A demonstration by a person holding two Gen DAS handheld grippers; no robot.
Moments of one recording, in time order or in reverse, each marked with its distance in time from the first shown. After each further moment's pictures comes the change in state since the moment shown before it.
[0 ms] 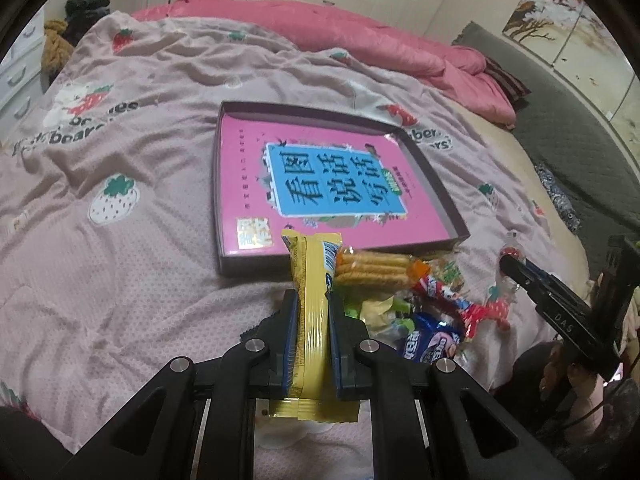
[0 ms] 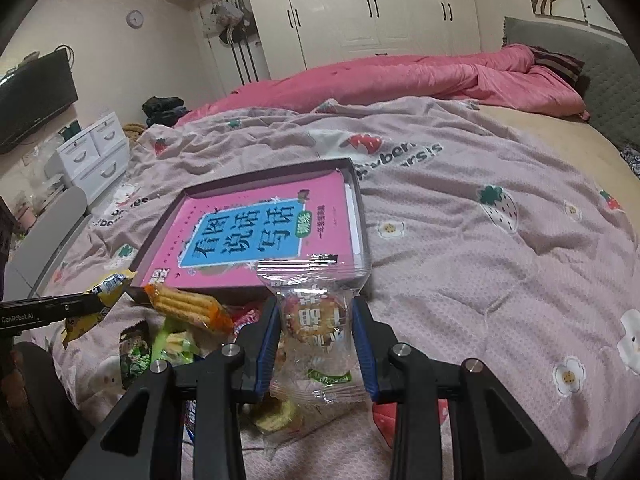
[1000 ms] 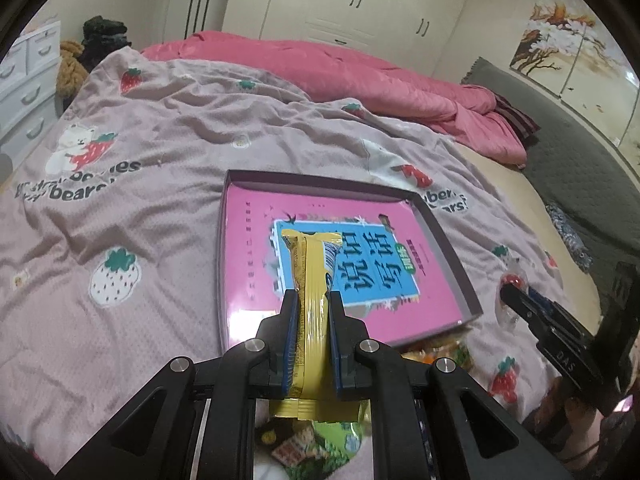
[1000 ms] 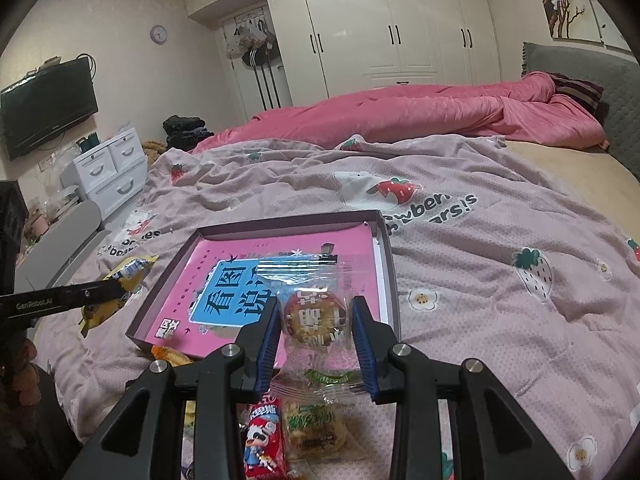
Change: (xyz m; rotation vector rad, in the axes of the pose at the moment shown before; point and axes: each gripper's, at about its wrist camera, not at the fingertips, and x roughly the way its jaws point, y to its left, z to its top) left arm 0.014 -0.001 0.055 -0.030 -0.156 0.047; right arm 0.029 0.011 0.042 -0.038 -0.097 0.054
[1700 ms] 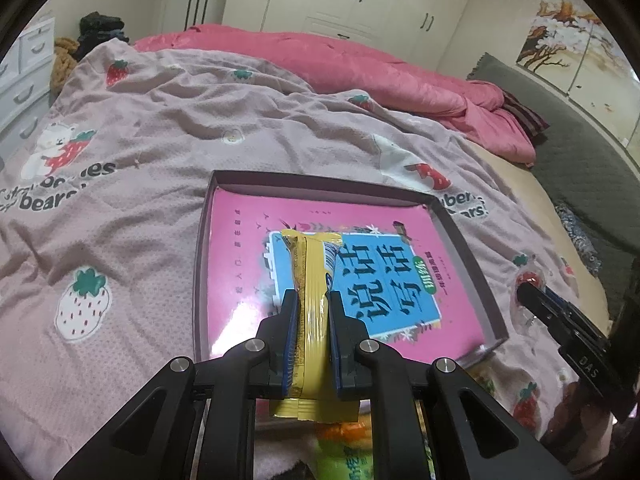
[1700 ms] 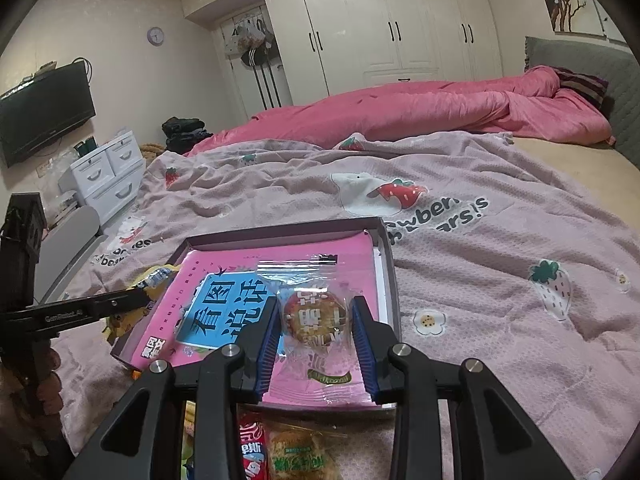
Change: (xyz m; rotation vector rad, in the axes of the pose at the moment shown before) left arm 0.056 0.001 0.018 -0.001 0.016 0.017; right arm 0.034 -0.012 0.014 0.019 0.008 0.019
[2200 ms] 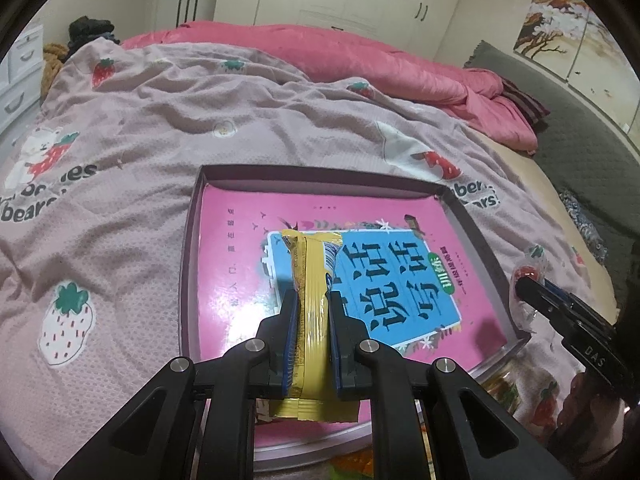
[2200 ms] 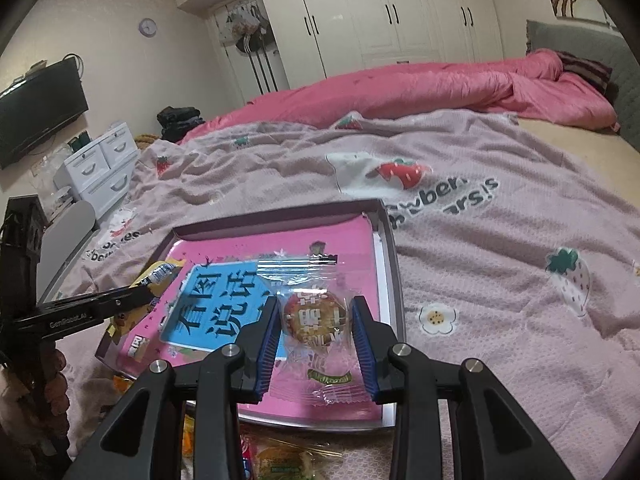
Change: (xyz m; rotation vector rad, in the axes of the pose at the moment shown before) left arm 0.029 0.002 0.001 0.038 0.026 0.000; right arm 0.034 -0.010 -0.003 0.029 0.078 0.002
